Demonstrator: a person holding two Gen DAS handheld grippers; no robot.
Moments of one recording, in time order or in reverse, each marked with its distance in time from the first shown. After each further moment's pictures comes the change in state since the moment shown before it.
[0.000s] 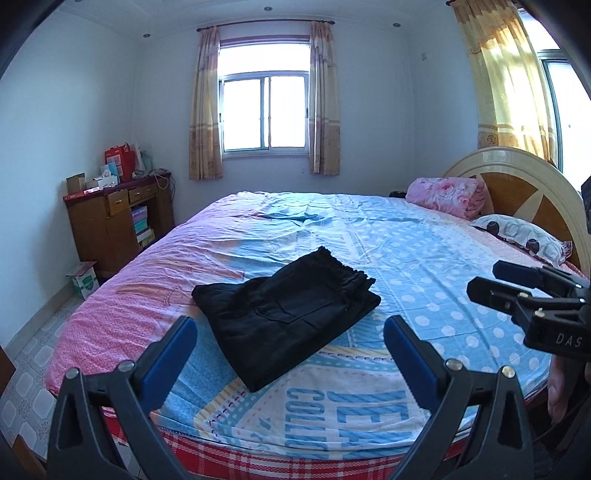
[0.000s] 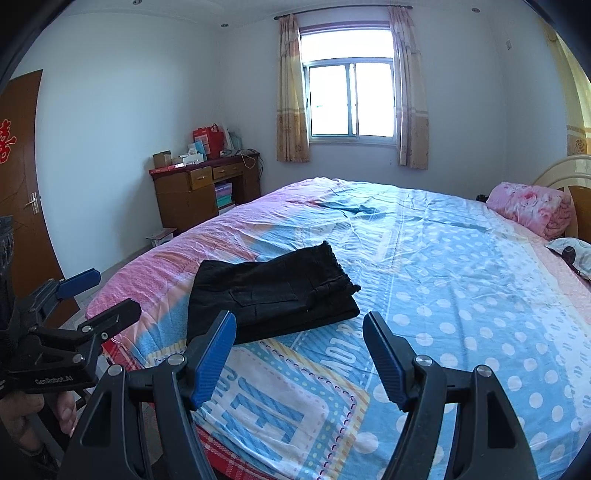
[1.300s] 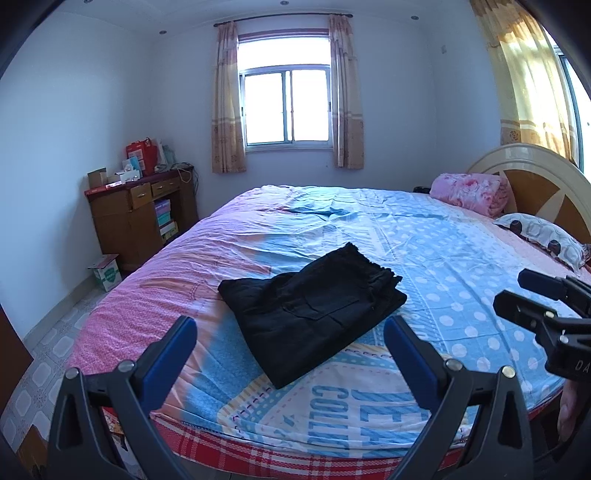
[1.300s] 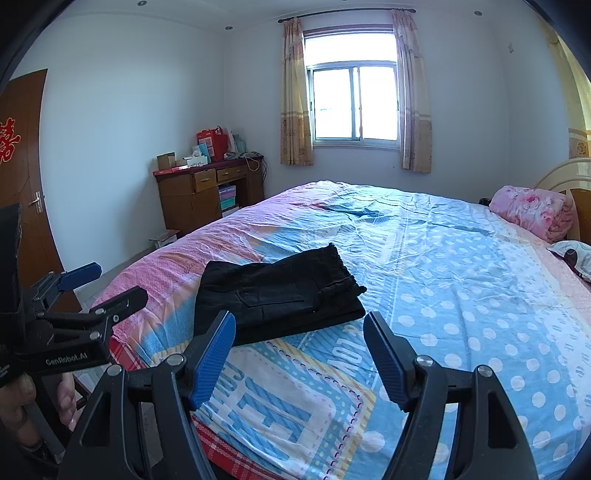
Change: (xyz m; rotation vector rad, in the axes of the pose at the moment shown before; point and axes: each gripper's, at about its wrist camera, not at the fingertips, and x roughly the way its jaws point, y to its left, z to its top) left arm 0.000 0.009 0.002 -0.016 0.025 0.104; right arm -0.001 0.009 -0.005 -0.016 -0.006 0.013
